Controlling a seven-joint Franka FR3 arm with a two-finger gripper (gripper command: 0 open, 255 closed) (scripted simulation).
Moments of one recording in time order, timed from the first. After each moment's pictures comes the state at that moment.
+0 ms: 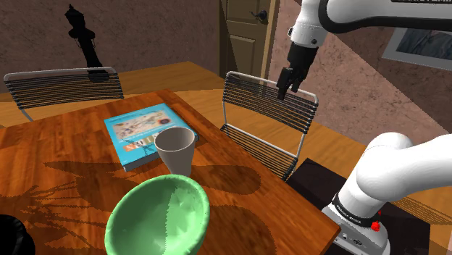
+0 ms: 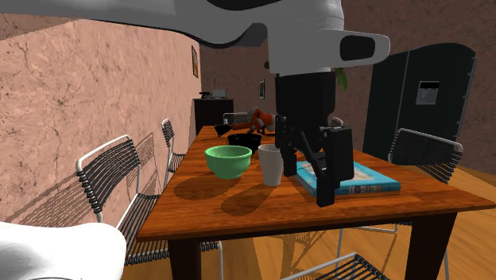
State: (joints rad) arm 0.01 -0.82 0.04 -2.39 0.05 1.66 0.01
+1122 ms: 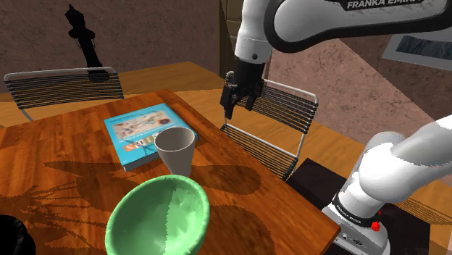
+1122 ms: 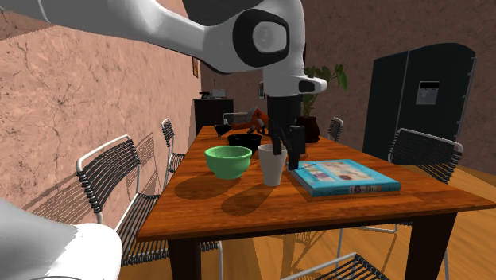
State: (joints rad) arm 0.08 -0.55 0.32 -2.24 0.22 1.84 0.34
